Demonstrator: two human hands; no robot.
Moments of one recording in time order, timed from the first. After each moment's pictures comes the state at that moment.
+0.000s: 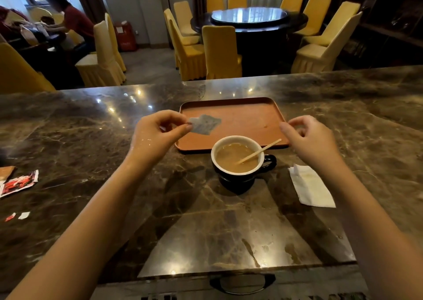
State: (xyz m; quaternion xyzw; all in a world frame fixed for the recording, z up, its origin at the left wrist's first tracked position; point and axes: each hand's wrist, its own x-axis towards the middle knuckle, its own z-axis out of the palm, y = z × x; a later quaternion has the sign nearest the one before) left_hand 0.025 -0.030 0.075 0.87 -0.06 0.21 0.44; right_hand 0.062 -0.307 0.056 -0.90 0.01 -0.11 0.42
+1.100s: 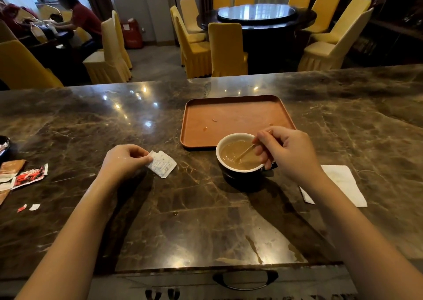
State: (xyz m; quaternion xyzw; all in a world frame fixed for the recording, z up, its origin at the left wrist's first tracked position) left_hand 0.016 0.054 0.020 0.91 0.21 0.03 0.35; right_hand 0.035 -0.271 0.052 -0.81 -0.17 -0.06 0.55
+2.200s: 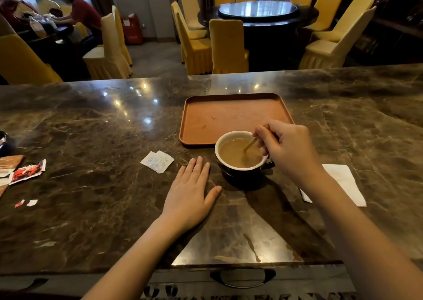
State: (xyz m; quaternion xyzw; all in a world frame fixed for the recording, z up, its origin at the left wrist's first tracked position) left_hand -0.018 -0.069 -0.041 0.99 -0.05 0.03 0.09; right_hand 0.036 -0.270 0.058 -0.88 -0.21 -0.16 0.40
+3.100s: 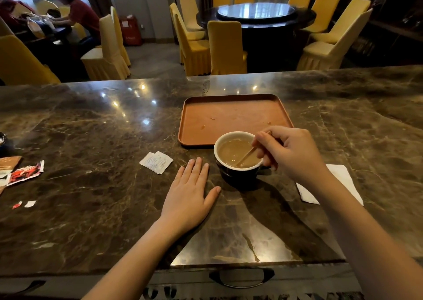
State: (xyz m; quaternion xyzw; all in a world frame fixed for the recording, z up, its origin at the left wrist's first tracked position) left_hand -0.018 -0.069 -0.046 0.99 -0.05 0.04 0.08; right_hand 0.027 -0.276 0.062 -0.83 -0.19 -0.05 0.52
